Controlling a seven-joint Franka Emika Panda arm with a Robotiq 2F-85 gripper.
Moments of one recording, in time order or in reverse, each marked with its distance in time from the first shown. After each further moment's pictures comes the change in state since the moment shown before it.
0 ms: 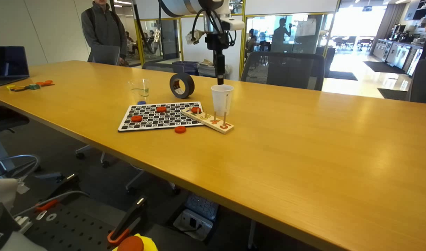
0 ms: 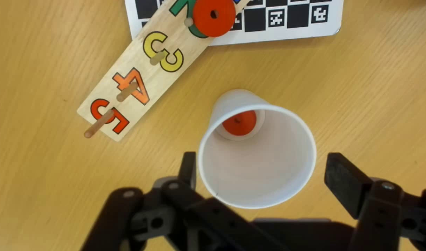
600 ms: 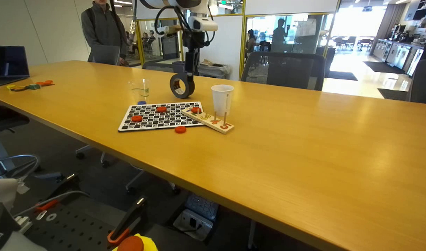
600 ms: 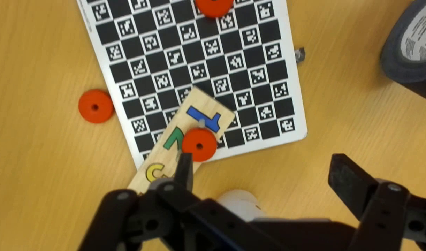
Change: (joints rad) arm 0.050 -0.091 0.071 -0.103 0.100 -0.054 0.217
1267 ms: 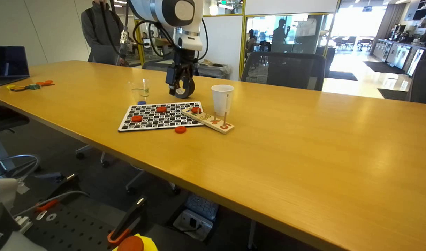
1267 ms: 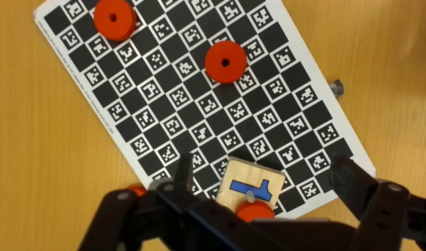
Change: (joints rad) arm 0.003 -0.006 0.025 -0.129 0.131 0.055 0.233
